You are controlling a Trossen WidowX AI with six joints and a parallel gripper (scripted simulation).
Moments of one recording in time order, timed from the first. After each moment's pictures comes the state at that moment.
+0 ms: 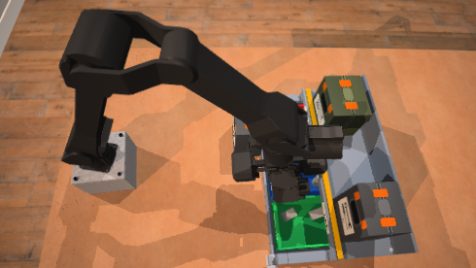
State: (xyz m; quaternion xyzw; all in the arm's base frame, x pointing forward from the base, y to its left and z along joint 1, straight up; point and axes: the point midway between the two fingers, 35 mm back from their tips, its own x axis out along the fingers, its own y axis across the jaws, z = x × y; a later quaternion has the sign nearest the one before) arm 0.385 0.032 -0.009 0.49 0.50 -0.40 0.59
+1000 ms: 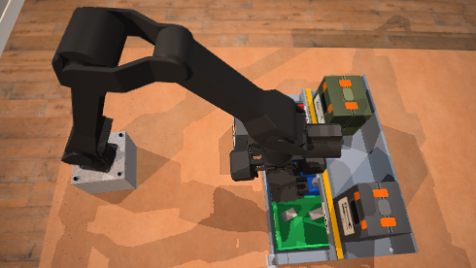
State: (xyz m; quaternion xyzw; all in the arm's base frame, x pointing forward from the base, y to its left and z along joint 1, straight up) arm 0.382 0.032 -0.004 0.49 0.50 -0.40 0.59
